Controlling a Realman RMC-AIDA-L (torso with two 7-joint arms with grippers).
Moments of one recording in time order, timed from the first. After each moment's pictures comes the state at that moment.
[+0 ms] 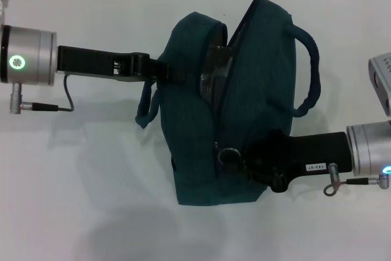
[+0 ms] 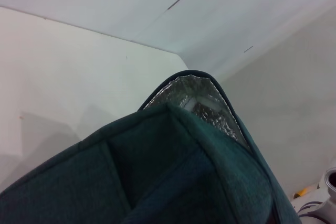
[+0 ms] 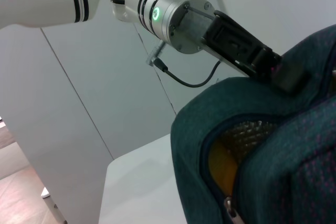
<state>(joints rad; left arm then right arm) -0.67 -2.00 0.82 0.71 1.97 1.67 -2.25 0.60 2.02 -1.47 -0.45 -1.41 -1.43 1.35</state>
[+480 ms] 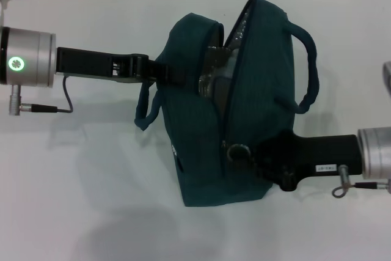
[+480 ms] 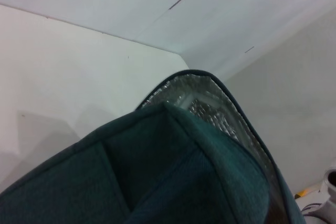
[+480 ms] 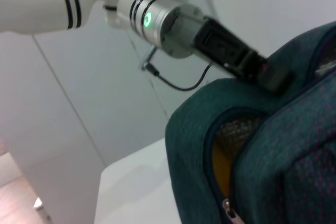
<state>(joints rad) -0.66 -2.00 0.82 0.71 1.97 1.67 -2.25 0.56 2.02 -1.44 -0.46 -1.41 -1.45 1.34</state>
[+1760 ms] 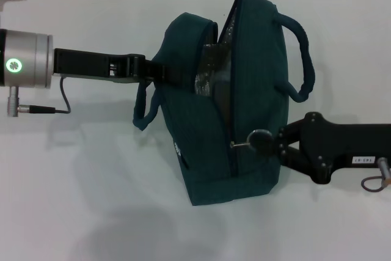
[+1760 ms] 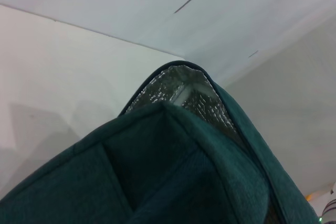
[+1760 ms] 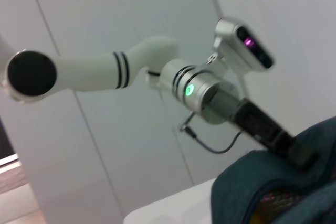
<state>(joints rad) -0.65 -2.00 0.82 0.71 1.97 1.65 -2.24 0.50 1.99 -1.33 -0.53 -1.40 -1.63 1.29</state>
